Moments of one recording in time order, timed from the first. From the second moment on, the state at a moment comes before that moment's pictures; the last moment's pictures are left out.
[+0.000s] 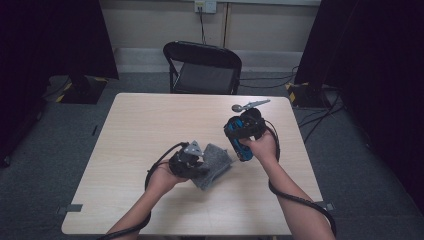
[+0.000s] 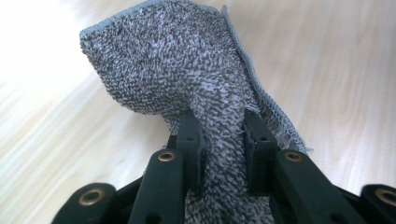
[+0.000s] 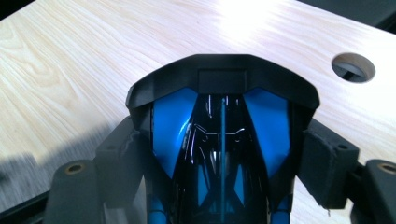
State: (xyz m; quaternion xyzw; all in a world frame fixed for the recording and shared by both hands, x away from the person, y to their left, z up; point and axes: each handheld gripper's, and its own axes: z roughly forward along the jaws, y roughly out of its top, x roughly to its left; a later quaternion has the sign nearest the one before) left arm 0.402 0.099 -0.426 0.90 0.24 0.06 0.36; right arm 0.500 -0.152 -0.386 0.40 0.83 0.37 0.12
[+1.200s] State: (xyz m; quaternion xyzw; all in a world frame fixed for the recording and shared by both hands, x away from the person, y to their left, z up) left arm 0.434 0.209 -0.449 0.87 0.36 0.10 0.32; right arm 0.496 -0.235 -0.444 0.46 0.83 0.30 0.12
